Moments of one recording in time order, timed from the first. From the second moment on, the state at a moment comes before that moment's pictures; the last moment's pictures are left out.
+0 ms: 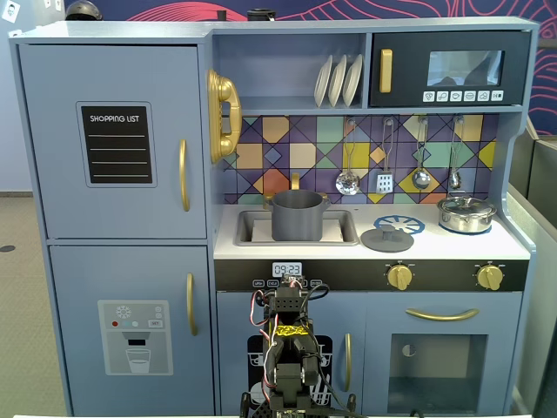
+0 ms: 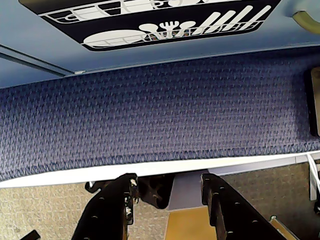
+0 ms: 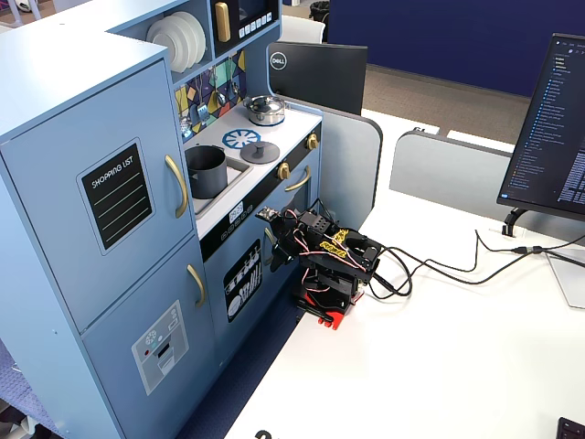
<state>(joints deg) -1.6 182.5 172.0 77.2 -86.3</state>
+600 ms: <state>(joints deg) 2.8 182.5 172.0 77.2 -86.0</state>
